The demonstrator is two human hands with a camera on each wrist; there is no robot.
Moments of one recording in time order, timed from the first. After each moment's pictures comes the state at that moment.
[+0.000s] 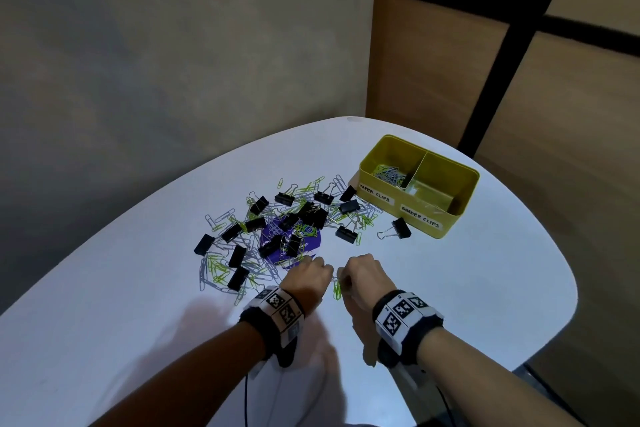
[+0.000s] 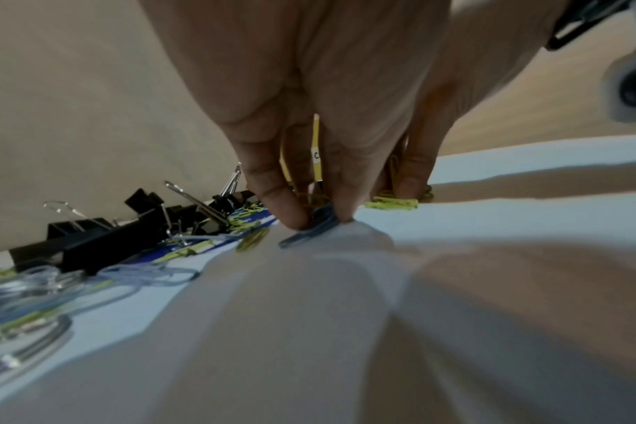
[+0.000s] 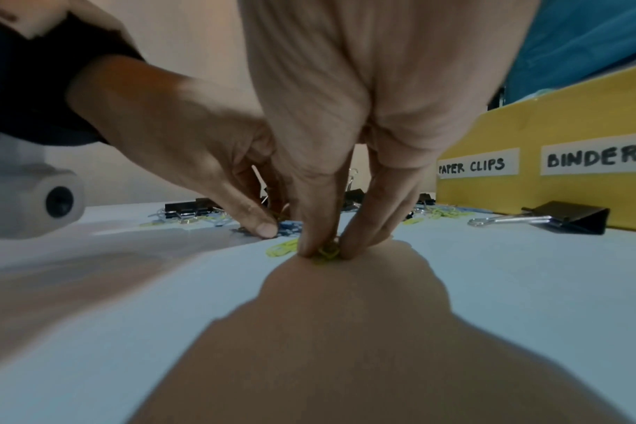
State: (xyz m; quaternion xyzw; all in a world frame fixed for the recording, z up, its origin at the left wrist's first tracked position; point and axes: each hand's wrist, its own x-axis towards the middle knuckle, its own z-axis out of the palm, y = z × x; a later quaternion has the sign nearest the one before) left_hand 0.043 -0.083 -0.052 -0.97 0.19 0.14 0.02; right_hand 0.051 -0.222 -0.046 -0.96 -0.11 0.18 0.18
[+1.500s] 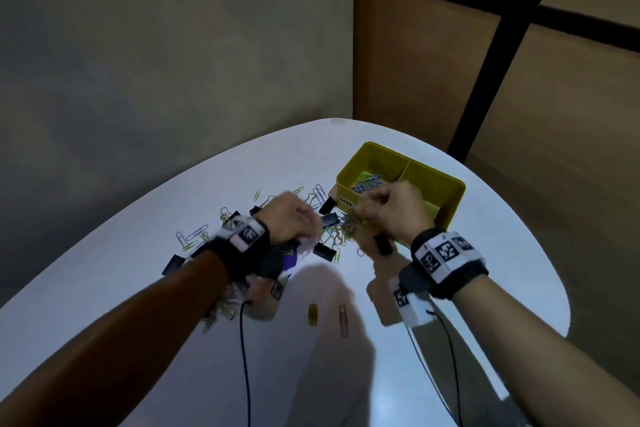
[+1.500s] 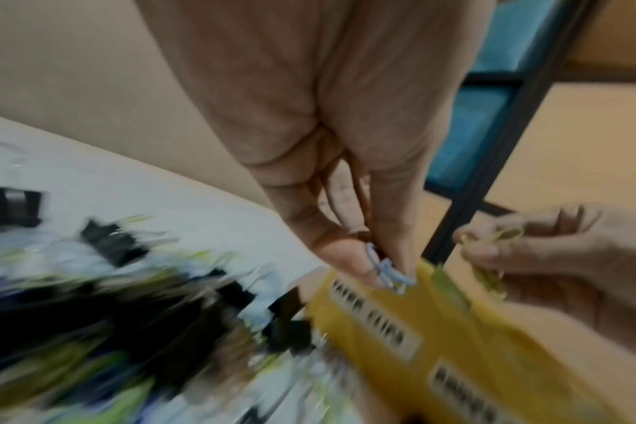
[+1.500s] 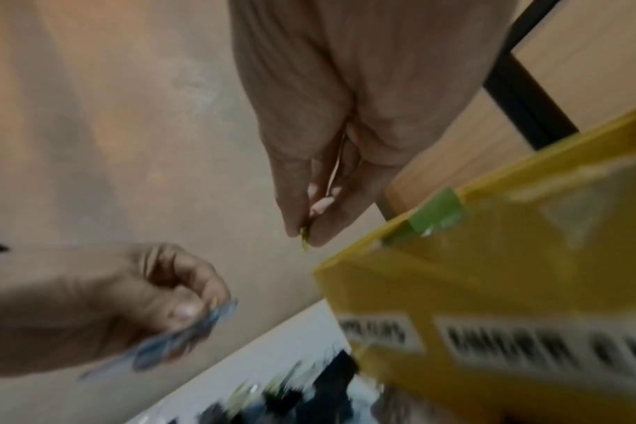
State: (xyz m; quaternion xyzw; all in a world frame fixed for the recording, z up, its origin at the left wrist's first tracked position) left_hand 0.155 -0.096 0.038 -0.89 0.04 0.21 -0.40; right_hand 0.158 -0.310 0.025 -0.85 0.03 0.08 0.52
